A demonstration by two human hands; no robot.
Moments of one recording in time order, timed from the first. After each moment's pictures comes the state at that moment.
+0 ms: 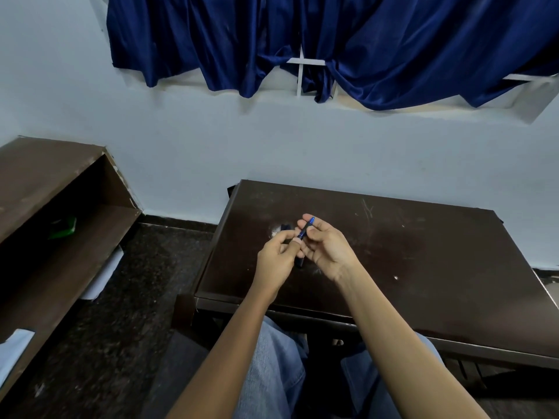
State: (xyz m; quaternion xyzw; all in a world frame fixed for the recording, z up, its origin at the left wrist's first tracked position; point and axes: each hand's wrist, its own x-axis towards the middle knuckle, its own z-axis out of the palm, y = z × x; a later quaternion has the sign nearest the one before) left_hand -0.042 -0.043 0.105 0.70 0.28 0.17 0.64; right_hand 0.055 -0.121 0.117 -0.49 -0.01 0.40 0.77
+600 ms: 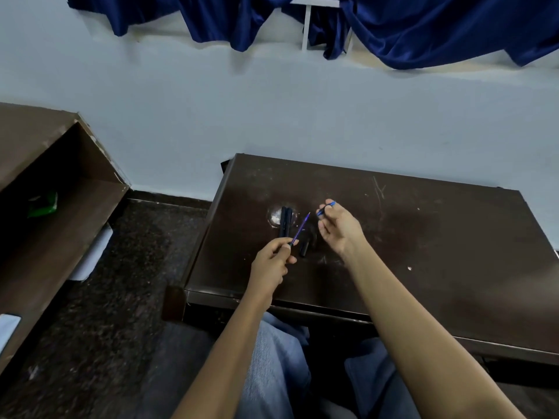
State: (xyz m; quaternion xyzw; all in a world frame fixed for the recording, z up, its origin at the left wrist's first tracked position) left_hand -0.027 -0.020 0.035 0.61 0.36 0.09 0.70; right_hand 0.128 -0.090 0.048 -0.53 0.16 0.33 0.76
